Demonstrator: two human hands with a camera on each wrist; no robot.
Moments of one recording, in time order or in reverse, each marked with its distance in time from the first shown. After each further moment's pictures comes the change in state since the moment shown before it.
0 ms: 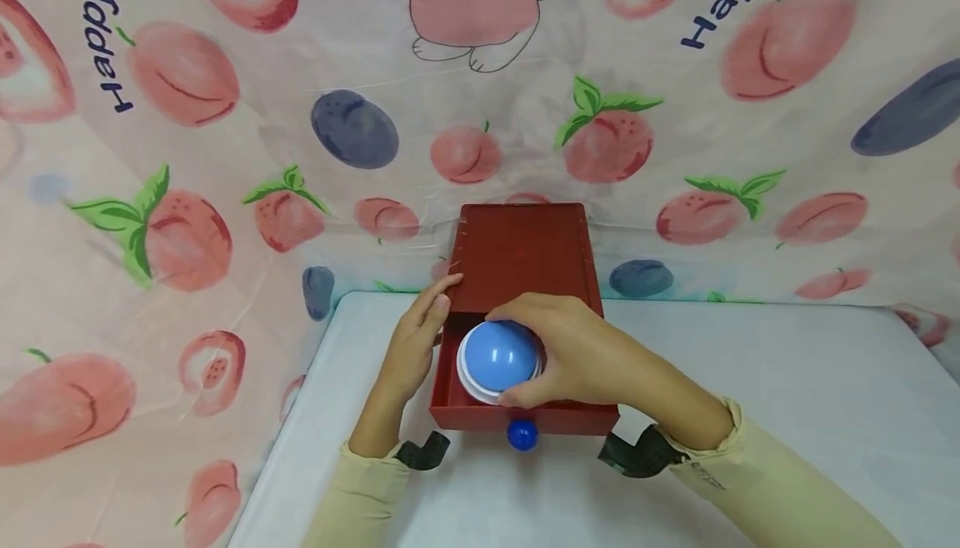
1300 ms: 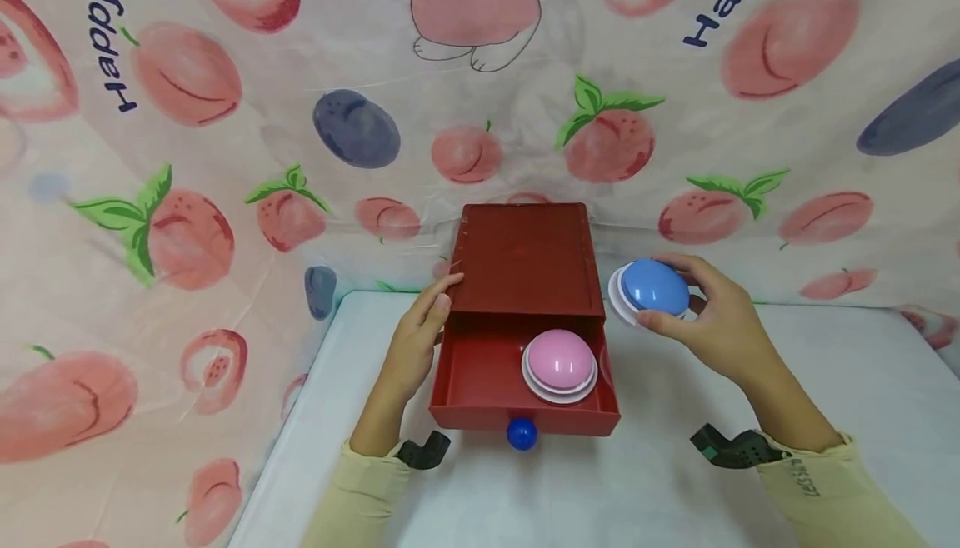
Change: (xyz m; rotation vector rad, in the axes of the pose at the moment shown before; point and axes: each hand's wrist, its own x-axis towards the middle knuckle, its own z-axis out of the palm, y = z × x) left_hand 0.002 0.000 0.001 -0.024 0.001 0.007; right_hand -0.081 0.121 -0.022 0.207 0.436 0.419
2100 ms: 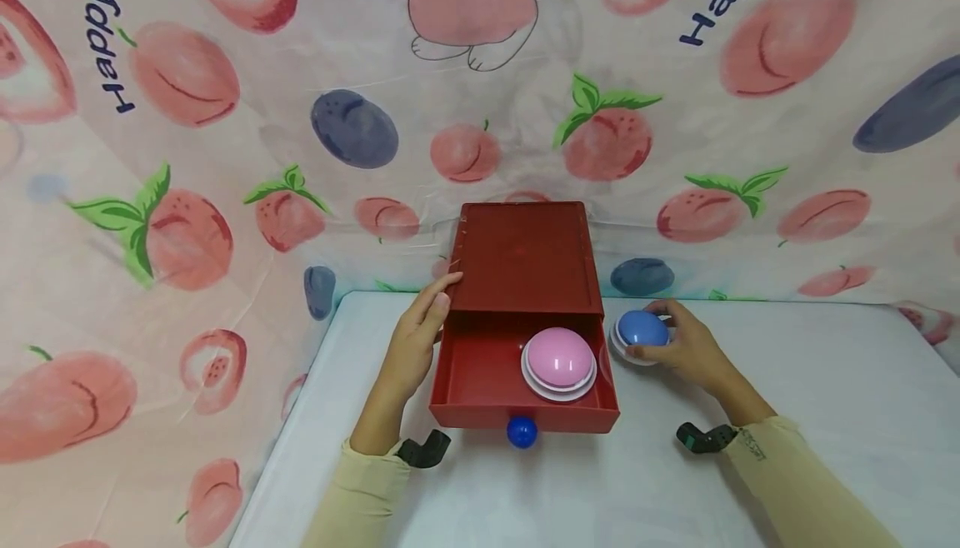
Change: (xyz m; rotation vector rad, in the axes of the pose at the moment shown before) left_hand -0.001 -0.002 0.000 0.010 -0.004 0.005; right_hand 0.007 0.132 0.055 -0.056 -0.225 0.265
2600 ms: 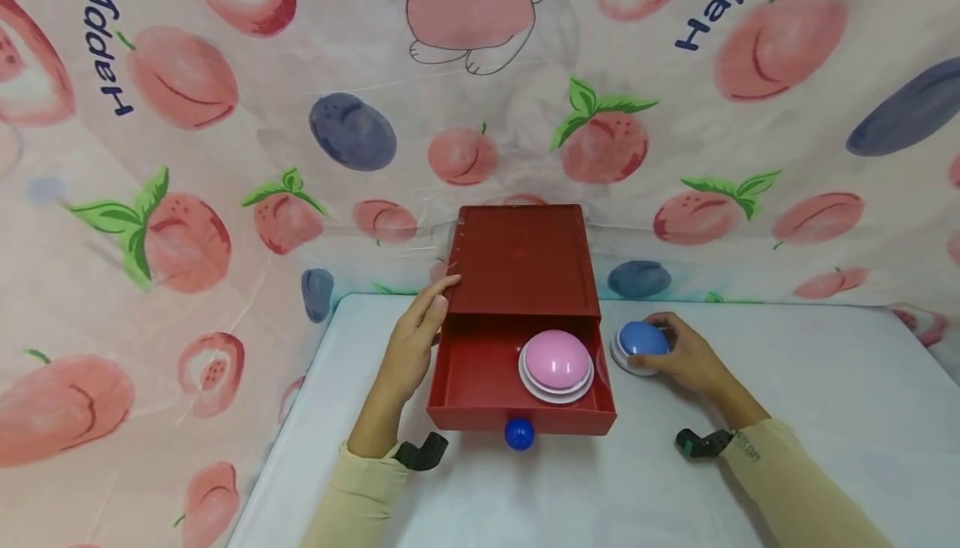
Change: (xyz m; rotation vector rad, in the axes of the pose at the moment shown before) left_hand 0.000 0.001 -0.001 0.008 -0.004 -0.006; right_hand 0.005 0.025 0.008 0.013 -0.052 0.058
